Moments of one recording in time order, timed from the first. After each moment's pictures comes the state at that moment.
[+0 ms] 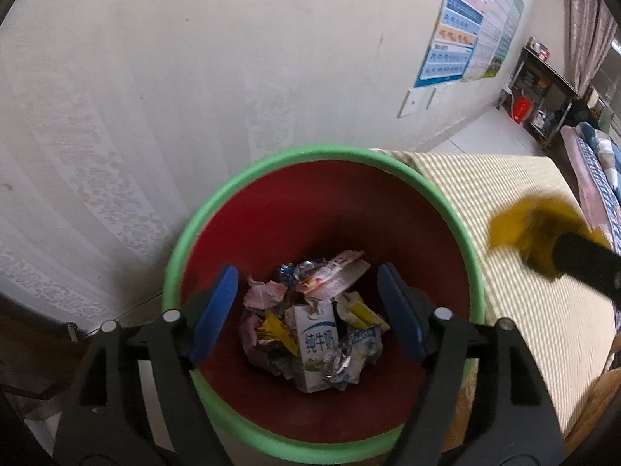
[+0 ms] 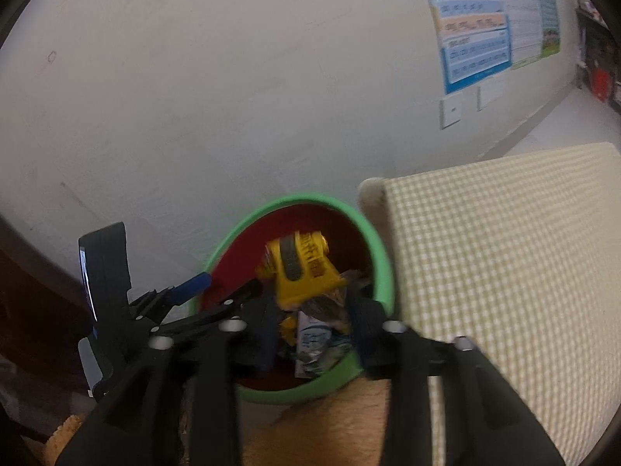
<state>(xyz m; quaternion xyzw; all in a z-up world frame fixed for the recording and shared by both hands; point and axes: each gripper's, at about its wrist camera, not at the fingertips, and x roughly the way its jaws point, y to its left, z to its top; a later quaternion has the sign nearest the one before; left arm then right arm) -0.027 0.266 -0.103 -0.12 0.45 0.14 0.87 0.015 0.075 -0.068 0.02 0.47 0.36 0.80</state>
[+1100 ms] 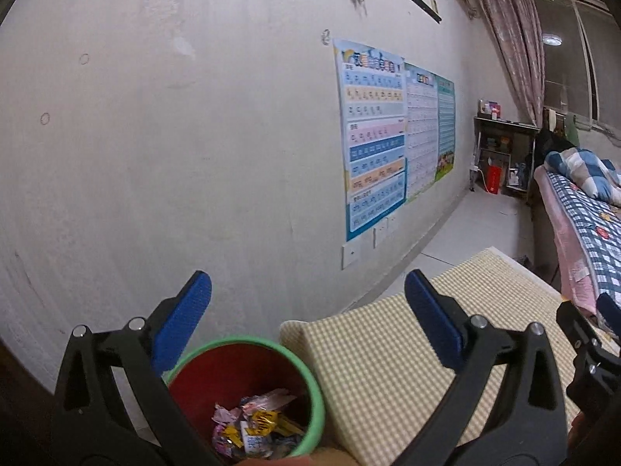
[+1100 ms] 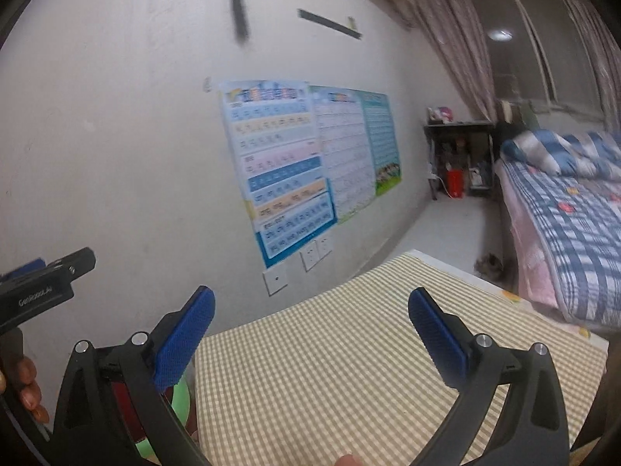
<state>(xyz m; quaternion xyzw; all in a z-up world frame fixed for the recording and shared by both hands) -0.027 0.087 0.064 0.02 0.21 0.15 0.97 -0.024 -0.159 0.001 0.09 0.18 0.11 0.97</state>
